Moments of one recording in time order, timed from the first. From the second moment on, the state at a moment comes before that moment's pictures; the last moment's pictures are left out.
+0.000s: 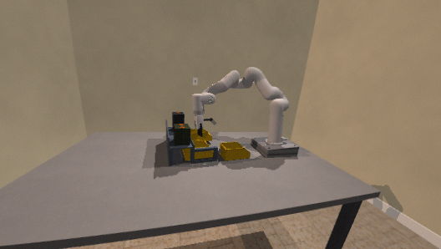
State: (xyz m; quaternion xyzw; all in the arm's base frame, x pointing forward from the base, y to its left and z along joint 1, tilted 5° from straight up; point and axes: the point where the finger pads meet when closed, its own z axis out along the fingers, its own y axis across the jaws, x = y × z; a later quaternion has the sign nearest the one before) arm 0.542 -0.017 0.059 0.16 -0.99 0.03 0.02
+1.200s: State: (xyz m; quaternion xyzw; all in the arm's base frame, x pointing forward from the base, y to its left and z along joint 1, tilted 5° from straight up) arm 0.545 -0.016 0.058 0.16 -0.99 0.03 0.01
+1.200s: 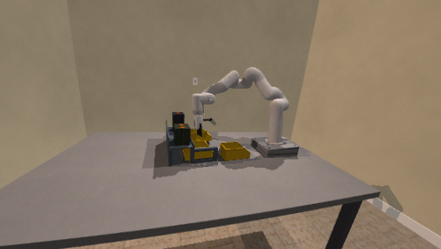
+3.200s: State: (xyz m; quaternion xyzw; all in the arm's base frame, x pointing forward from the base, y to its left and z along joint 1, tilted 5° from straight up) arm 0.545 -0.017 0.057 0.16 -0.99 0.03 0.00
